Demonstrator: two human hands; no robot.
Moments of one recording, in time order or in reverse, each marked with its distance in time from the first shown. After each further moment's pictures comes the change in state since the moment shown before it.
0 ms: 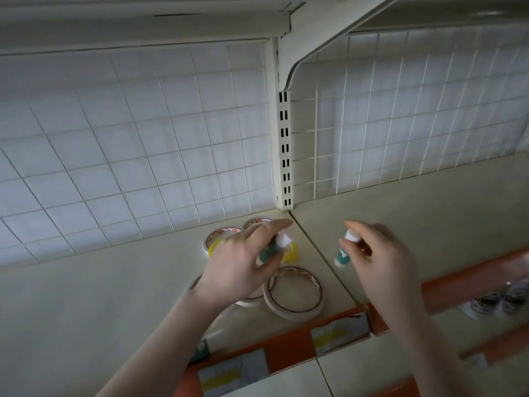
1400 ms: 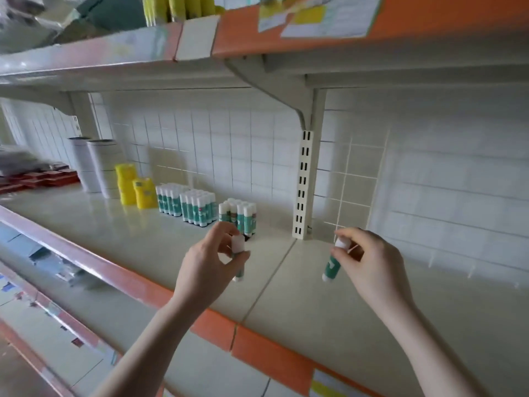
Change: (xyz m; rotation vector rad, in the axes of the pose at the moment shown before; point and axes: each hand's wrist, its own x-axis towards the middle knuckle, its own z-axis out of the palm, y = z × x) left_hand -0.463 -0.240 -0.550 0.428 0.505 -0.914; right_hand -0.090 -0.681 0.279 0.628 -0.475 -0.240
